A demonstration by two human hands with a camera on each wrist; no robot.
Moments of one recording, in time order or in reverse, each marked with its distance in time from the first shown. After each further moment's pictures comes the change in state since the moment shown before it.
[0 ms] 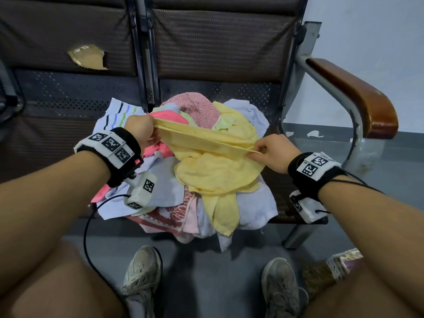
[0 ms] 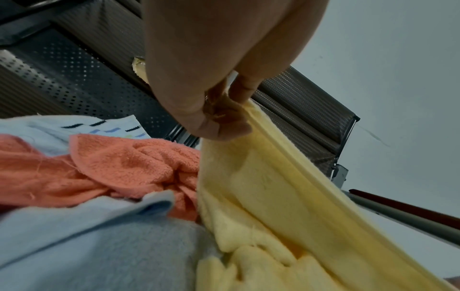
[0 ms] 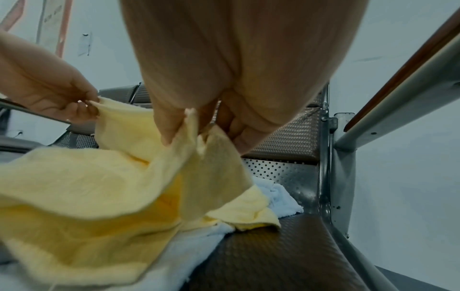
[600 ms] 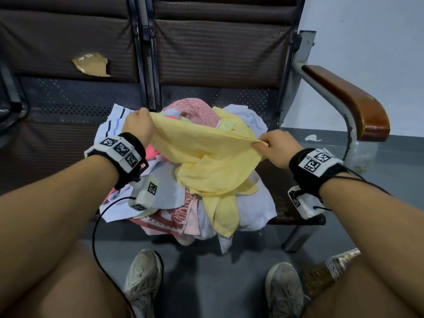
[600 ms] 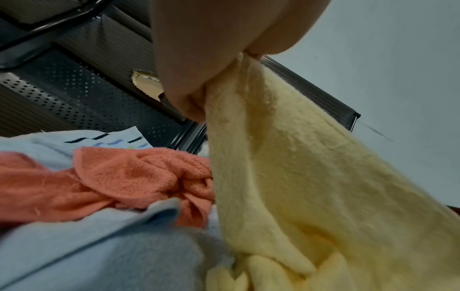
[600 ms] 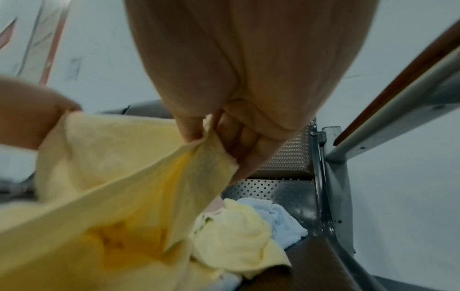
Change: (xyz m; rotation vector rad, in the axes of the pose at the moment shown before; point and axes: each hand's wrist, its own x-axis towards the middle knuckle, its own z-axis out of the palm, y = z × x) left_hand 0.005 0.004 -0.002 0.392 0.176 0.315; right_hand -0.002 -0.012 -0.022 -0.013 0.032 0.068
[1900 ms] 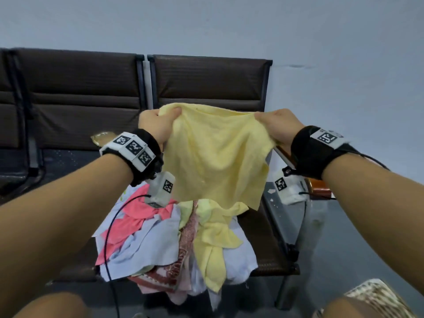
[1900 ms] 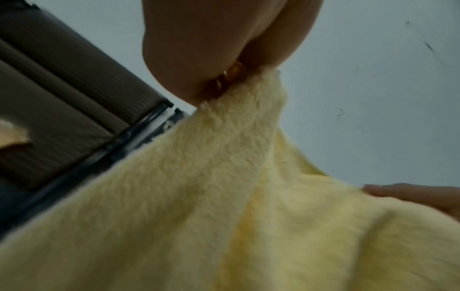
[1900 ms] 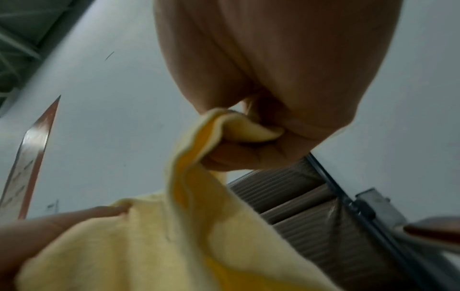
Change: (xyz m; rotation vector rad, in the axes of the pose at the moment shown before) left_hand -0.041 0.193 -0.055 -0.494 -0.107 0.249; right_hand -0.006 -0.089 -0.214 0.678 0.389 0.207
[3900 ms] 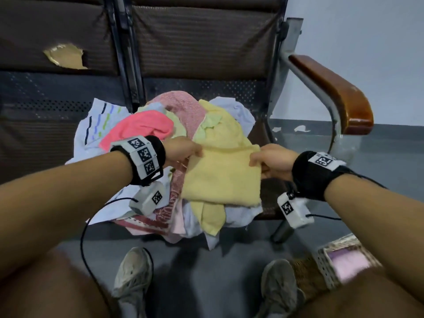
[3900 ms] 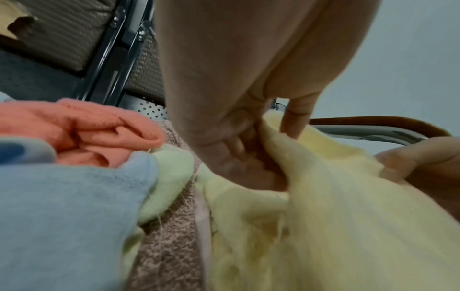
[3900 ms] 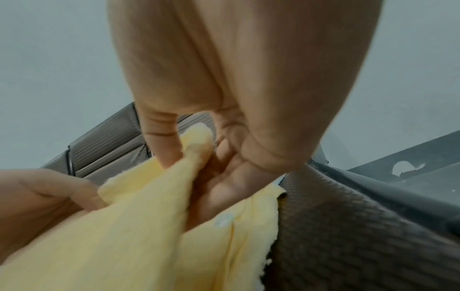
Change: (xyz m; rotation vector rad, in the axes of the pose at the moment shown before) left_hand -0.060 -0.209 0.036 0.529 -0.795 -0.590; right_hand -0.047 0.226 0.089 0.115 -0.565 0.567
